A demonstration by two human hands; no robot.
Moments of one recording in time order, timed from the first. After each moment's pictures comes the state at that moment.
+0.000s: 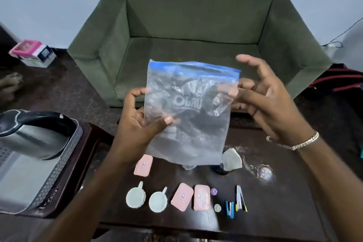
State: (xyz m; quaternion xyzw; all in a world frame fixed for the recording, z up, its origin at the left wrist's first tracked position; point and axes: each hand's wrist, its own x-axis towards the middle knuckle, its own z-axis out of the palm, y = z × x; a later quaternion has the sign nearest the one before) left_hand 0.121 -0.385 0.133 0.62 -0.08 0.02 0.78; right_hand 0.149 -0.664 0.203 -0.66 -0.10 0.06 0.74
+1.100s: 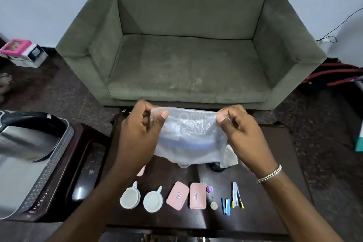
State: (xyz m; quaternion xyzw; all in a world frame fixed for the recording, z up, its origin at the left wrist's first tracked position) left_hand 0.115 -0.413 0.112 0.83 0.00 0.14 0.53; right_hand 0.110 -0.655 0.129 -0.85 -0.01 -0.04 0.53
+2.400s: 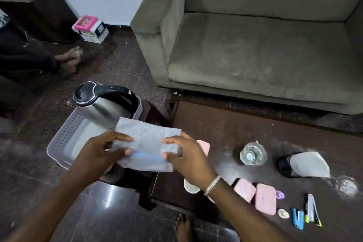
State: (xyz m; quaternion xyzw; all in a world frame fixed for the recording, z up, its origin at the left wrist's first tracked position) left_hand 0.035 -0.103 0.056 0.89 0.11 -0.05 0.44; right_hand 0.085 -0.359 0.018 -0.80 -0.15 0.20 0.54
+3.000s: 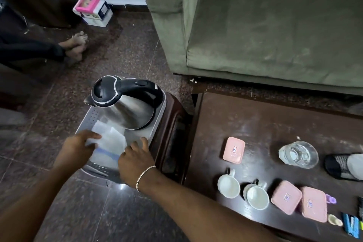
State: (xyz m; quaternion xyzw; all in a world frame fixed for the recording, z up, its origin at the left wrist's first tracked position) left_hand 0.051 0.121 -0.059 0.94 0.25 -0.09 0.21; right_hand 0.069 -0.100 -0.068 -0.89 -0.39 0.18 0.14
